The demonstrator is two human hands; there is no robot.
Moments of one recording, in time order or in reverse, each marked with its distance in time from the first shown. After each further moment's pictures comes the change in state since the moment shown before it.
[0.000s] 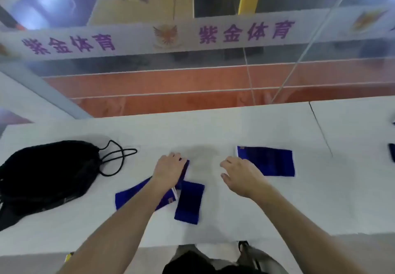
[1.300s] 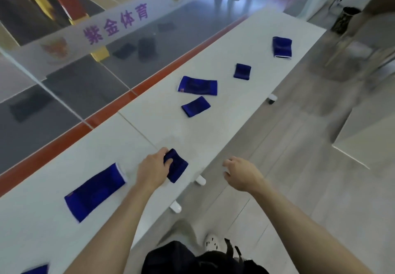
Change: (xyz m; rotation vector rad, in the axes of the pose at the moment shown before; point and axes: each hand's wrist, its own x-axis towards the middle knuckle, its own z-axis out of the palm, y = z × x) left_hand 0.061 0.503 -0.176 -0.486 0.200 0.379; right_hand -0.435 0.307 0.111 0.358 0.168 0.857
